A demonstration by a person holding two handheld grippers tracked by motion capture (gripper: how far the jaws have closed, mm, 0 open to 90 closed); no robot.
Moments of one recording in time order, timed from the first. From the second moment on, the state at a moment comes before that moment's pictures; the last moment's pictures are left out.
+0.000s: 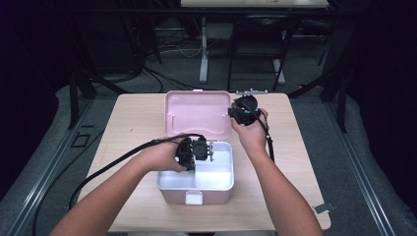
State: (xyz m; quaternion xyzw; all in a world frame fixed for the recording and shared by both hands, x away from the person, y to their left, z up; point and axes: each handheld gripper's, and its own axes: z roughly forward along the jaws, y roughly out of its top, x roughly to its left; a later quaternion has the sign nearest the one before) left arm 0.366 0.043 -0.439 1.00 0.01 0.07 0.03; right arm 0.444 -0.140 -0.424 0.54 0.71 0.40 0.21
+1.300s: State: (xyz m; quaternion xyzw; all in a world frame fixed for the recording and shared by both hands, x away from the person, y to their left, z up) left arm 0.399 0.139 -0.382 0.86 0.37 0.19 0.29; right arm 0.438 -0.140 -0.419 0.53 0.71 0.41 0.22
